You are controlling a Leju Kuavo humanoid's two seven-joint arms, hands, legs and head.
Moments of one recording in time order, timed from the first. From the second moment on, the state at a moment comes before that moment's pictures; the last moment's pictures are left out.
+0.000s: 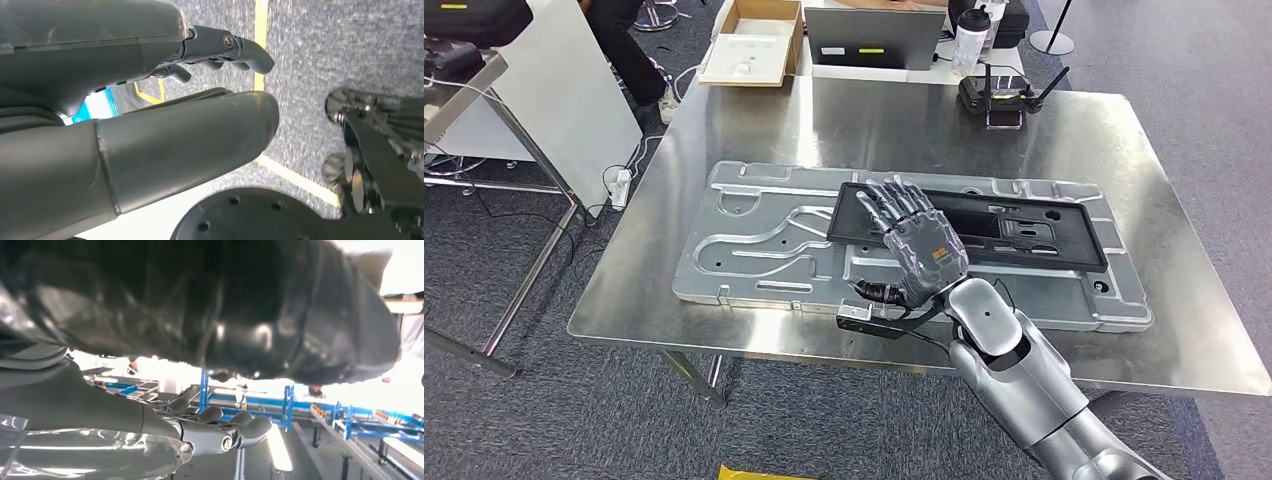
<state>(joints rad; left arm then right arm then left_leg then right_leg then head) -0.06 -0.06 1.40 -0.20 -1.29 -0.29 0.11 -0.55 -0.11 0.58 -1.34 1.32 -0.33 0.02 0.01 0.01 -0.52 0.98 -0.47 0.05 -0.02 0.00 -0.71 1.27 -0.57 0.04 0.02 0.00</state>
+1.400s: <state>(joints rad) -0.06 -0.06 1.40 -0.20 -1.29 -0.28 0.12 -0.53 -0.11 0.59 -1.32 1.31 -0.33 0.02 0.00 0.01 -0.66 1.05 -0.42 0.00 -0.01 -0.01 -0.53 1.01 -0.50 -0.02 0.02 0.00</state>
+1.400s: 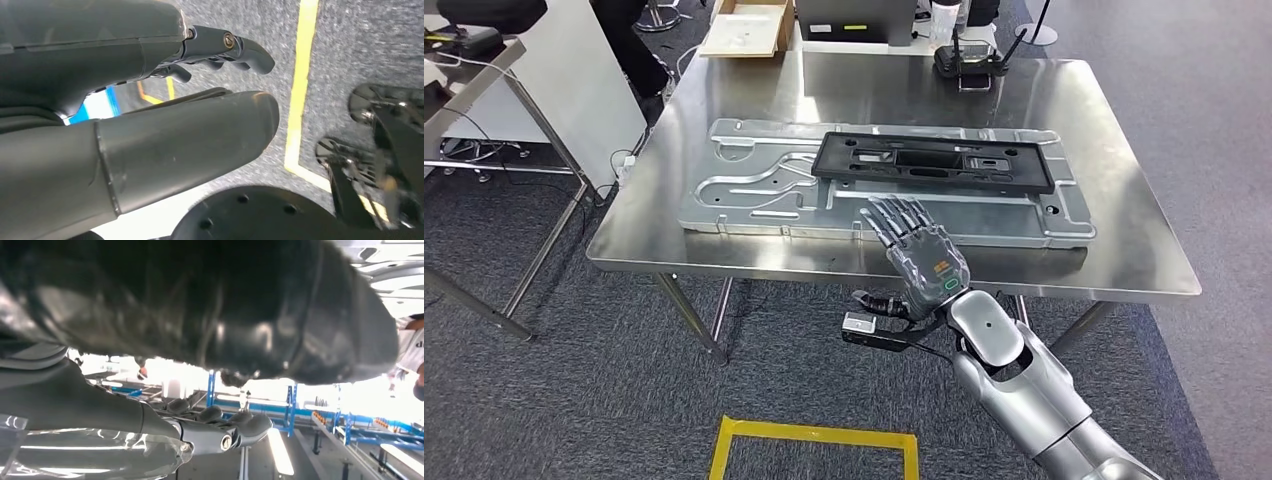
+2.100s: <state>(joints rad) -0.06 -0.06 1.40 -0.20 -1.30 -0.28 0.11 -0.51 -0.18 0.60 -1.33 1.27 -0.32 0.00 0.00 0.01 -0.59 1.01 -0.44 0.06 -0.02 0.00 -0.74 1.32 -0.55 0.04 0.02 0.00</state>
